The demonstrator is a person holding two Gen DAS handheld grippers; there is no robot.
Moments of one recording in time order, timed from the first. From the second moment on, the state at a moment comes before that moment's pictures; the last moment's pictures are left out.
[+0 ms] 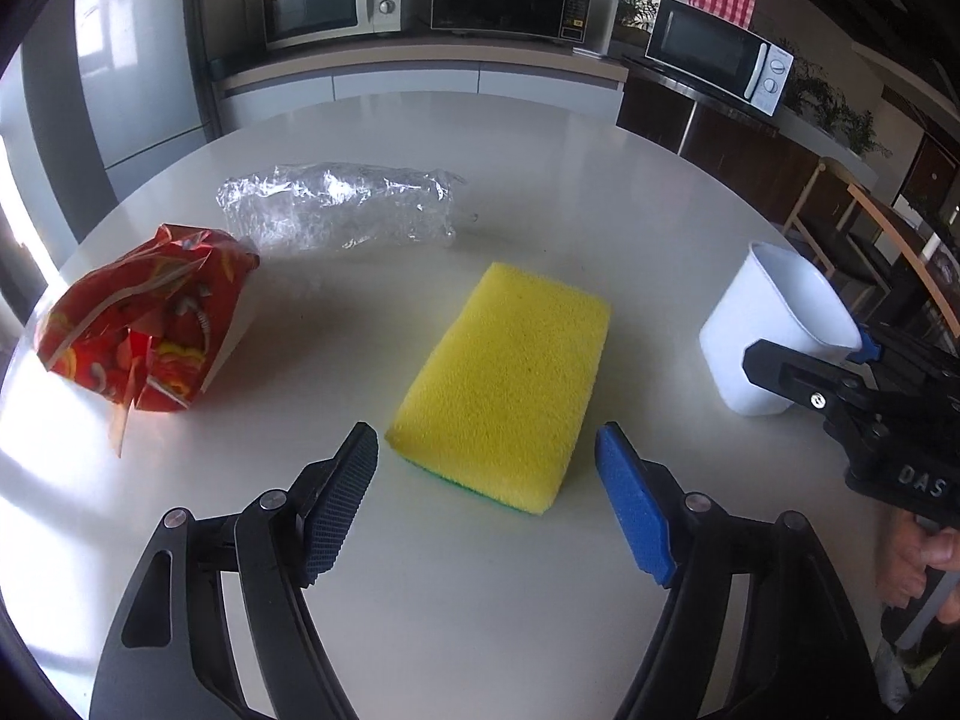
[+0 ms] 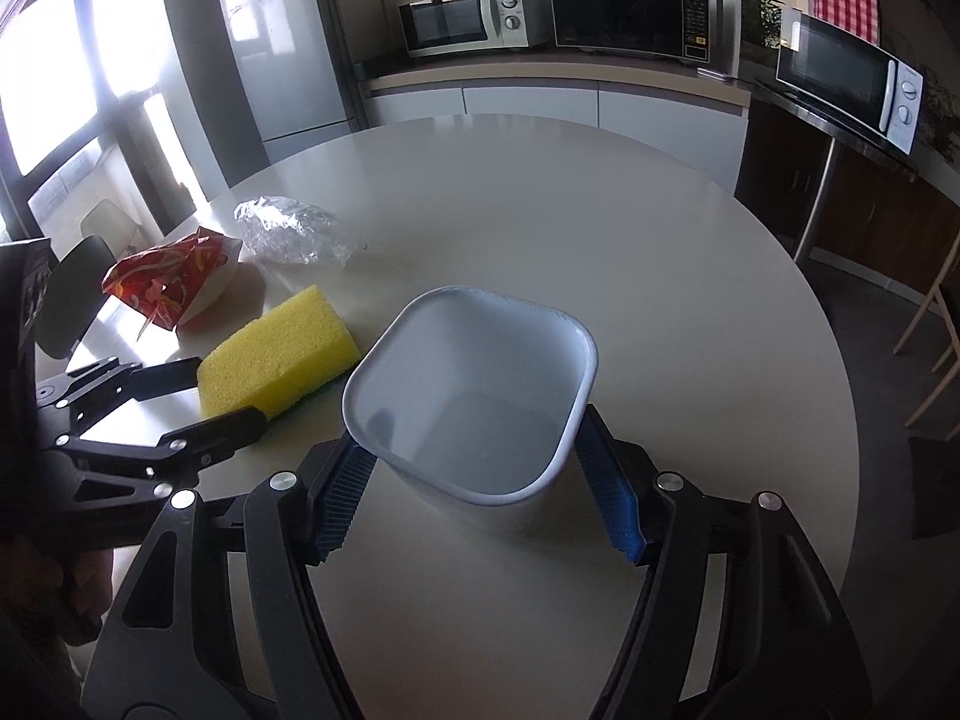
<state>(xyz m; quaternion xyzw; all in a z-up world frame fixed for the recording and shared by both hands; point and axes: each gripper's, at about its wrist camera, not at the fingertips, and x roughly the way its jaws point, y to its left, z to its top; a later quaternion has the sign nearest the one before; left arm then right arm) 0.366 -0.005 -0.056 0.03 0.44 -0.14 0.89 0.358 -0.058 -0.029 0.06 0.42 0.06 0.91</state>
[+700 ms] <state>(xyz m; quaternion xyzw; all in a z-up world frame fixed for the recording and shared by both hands) 0.264 0.004 -0.023 -0.06 0.39 -0.12 0.91 0.280 -0.062 -0.012 0.05 0.39 0.11 0.91</state>
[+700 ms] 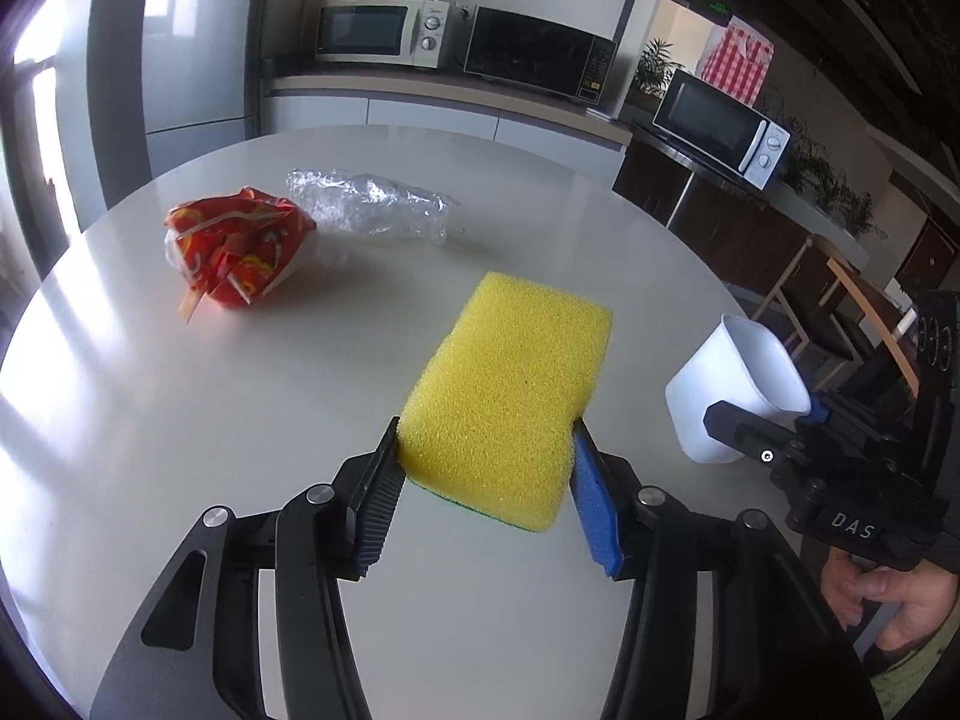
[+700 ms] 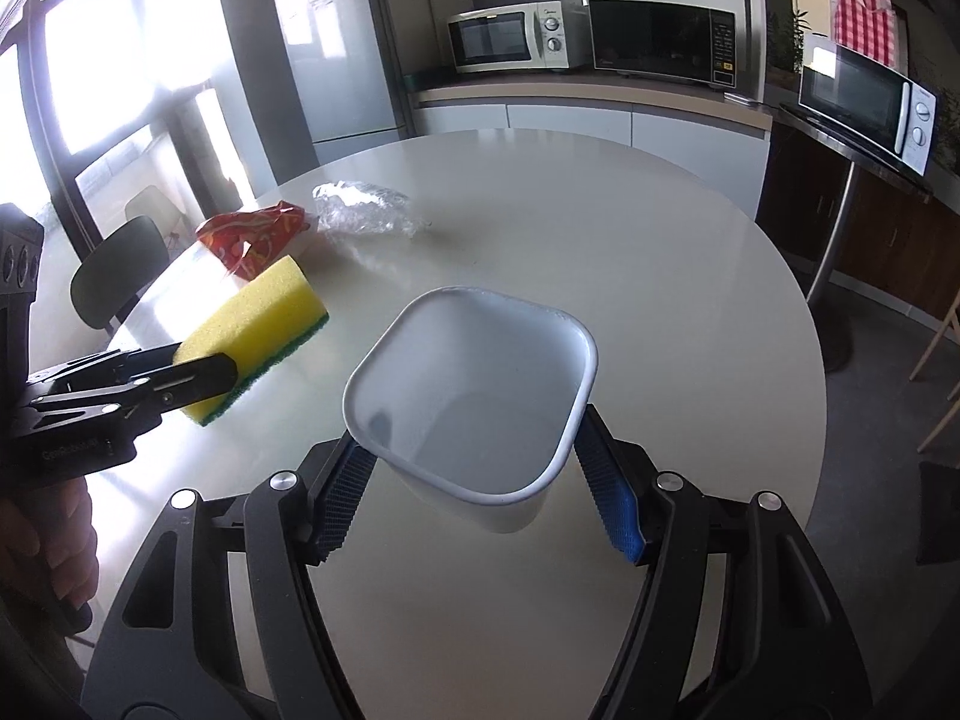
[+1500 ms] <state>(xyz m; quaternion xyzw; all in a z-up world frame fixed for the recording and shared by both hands) 0.092 0.018 -0.026 -0.11 0.34 -0.04 0.93 0.142 -0.021 -0.010 0.00 0.38 0.20 0.90</state>
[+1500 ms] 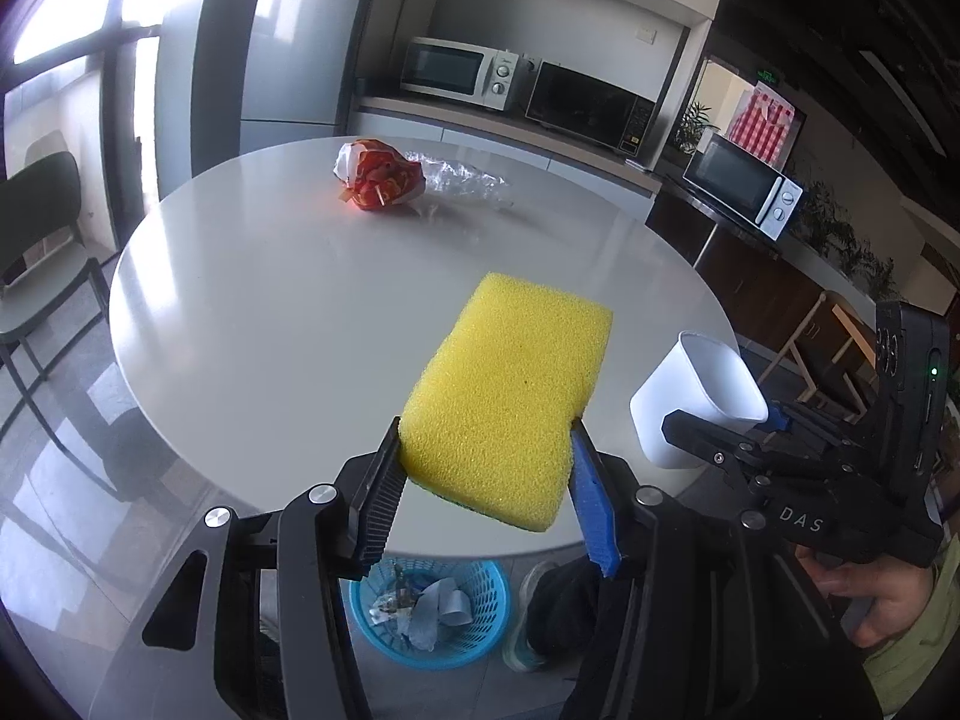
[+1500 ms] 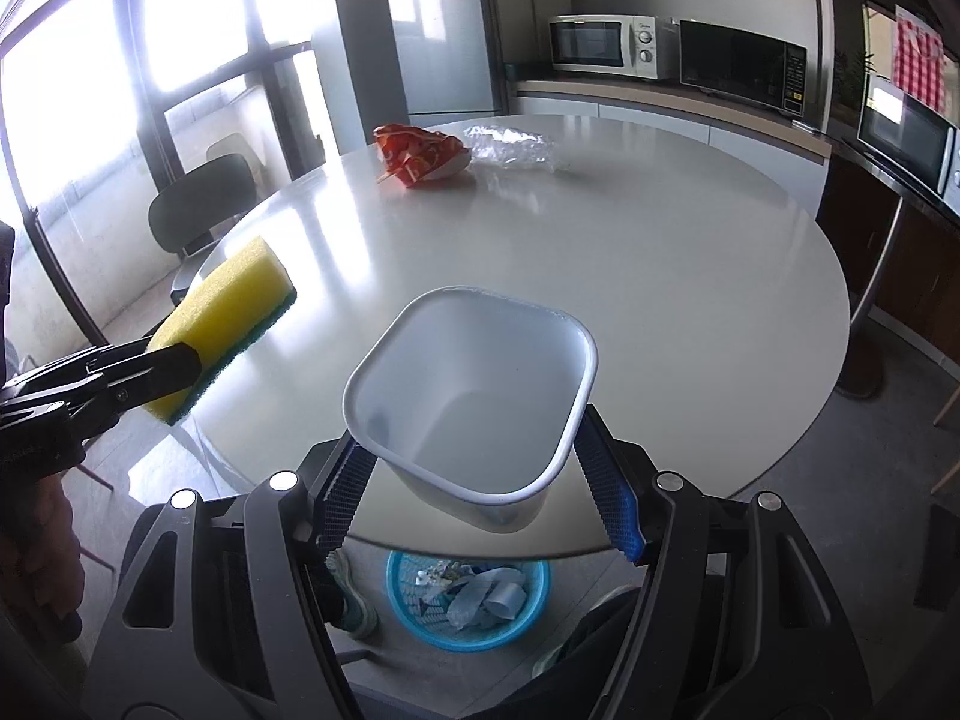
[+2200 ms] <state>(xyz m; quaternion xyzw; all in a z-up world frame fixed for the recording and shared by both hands) 0.008 0.001 -0.079 -0.08 0.40 -0.06 0.91 0.044 -0.021 -0.036 -0.01 0.42 0.25 0.87</state>
